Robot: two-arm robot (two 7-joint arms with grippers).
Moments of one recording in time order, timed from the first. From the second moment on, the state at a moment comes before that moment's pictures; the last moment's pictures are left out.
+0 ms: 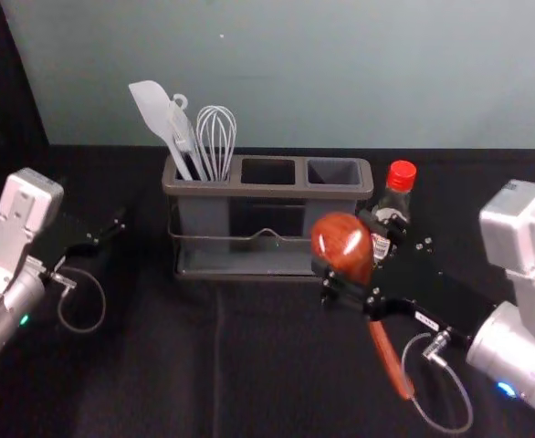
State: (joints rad) left arm -0.20 0.60 0.45 -1.41 -0.25 -0.12 0.03; right arm -0.18 0.35 -0.15 -2.06 0.09 0.22 0.51
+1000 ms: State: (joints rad) left arm -0.20 0.60 0.45 -1.41 -0.25 -0.12 0.03; right arm -0.23 0.34 -0.15 -1.94 0.13 -0.21 0.46
